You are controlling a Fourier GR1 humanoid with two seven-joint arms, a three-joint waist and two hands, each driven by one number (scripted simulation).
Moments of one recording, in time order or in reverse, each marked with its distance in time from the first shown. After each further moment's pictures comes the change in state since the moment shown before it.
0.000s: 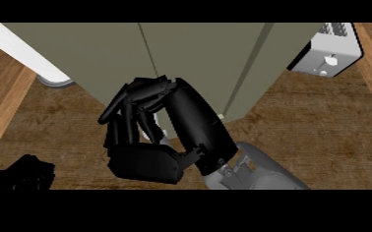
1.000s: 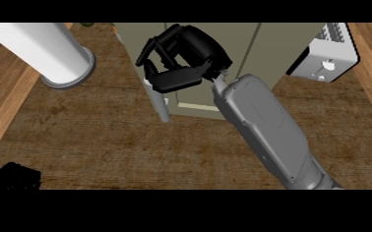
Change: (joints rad) left arm 0.058 0.010 0.070 -0.036 0.003 -0.081 0.013; right arm -0.188 -0.008 -0.282 0.608 -0.242 0.493 -0.414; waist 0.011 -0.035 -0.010
